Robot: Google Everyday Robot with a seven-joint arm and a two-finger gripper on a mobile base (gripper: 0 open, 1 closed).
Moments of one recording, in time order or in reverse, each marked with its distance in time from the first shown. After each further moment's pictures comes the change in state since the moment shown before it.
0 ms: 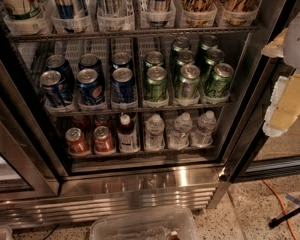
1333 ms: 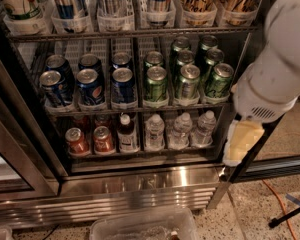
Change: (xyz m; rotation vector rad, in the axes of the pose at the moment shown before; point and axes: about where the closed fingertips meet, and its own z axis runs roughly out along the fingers) arm -0.007 0.020 0.100 0.023 0.074 0.020
